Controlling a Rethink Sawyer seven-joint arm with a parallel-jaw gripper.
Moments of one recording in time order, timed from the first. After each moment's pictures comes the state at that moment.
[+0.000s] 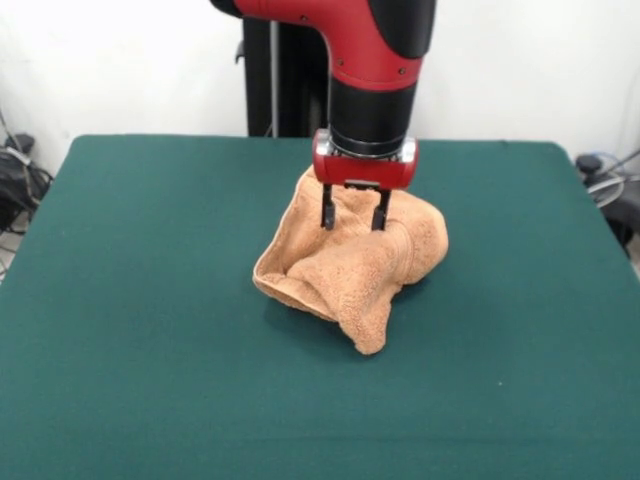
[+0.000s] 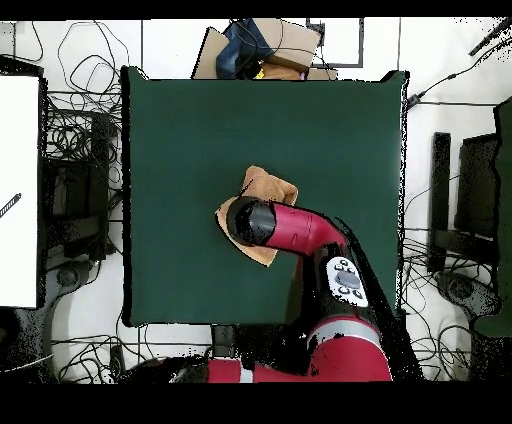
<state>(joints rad) -0.23 -0.56 -0.01 1.76 -0.01 0.38 1.57</state>
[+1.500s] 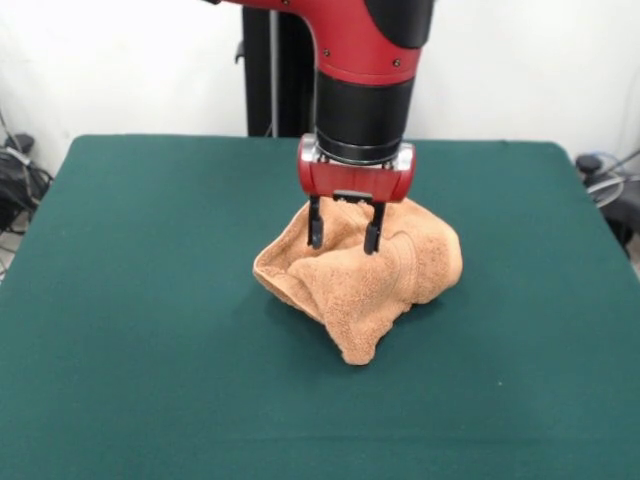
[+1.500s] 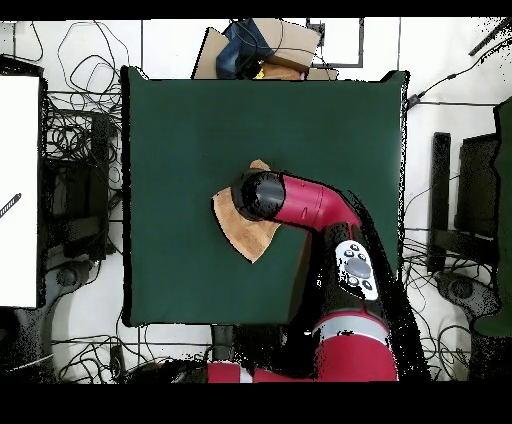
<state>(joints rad) -0.23 -0.57 -0.01 1.62 0.01 0.47 1.57</state>
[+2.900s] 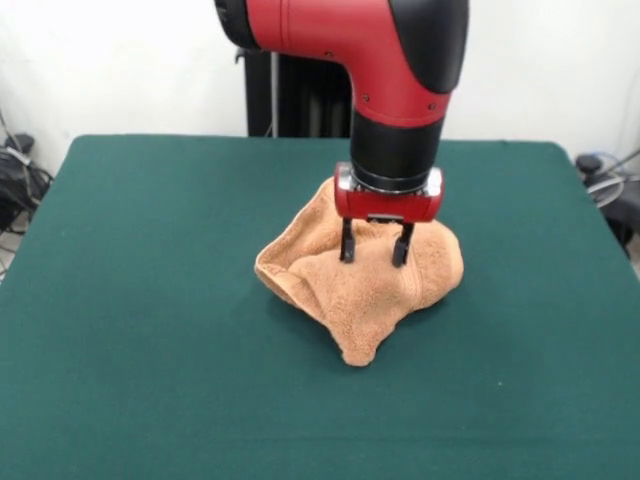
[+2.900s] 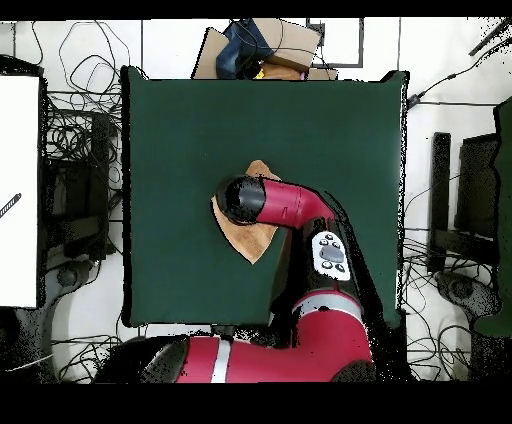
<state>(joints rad) -0.18 -0.49 -0.01 1.61 0.01 0.47 1.57</state>
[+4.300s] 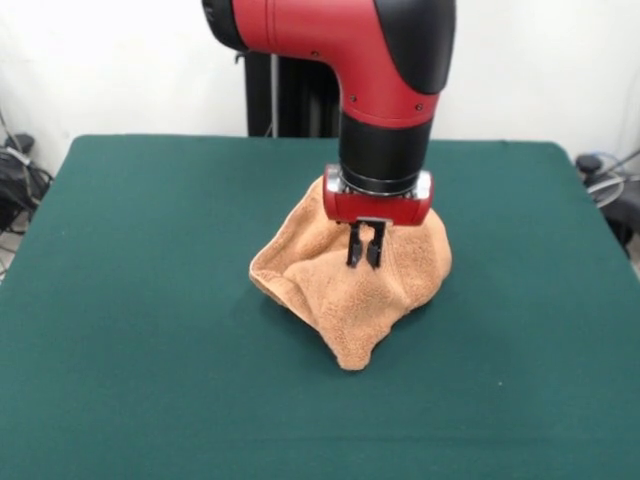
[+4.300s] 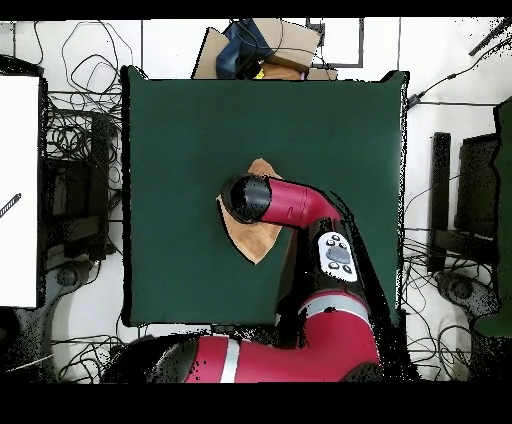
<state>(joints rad) -0.20 -0.49 -0.01 1.60 0.01 0.45 1.57</state>
